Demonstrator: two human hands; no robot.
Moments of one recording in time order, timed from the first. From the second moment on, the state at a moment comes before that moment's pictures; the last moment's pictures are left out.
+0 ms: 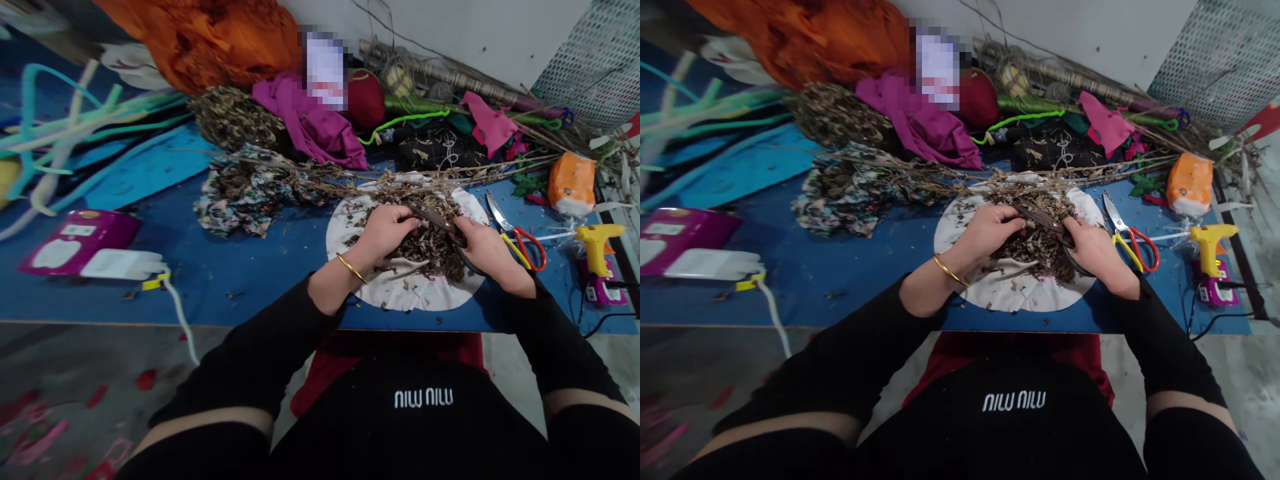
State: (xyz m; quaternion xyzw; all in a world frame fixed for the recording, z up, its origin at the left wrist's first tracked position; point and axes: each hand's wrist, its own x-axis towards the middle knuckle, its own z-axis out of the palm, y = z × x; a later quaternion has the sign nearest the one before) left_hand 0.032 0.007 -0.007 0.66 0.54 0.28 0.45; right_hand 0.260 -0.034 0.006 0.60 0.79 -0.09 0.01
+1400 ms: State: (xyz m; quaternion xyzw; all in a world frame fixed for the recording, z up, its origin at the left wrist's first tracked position) left_hand 0.027 0.010 -0.008 0.66 0.53 0.31 0.45; right_hand 0.261 -0.034 0.008 0.61 0.79 -0.10 -0.01
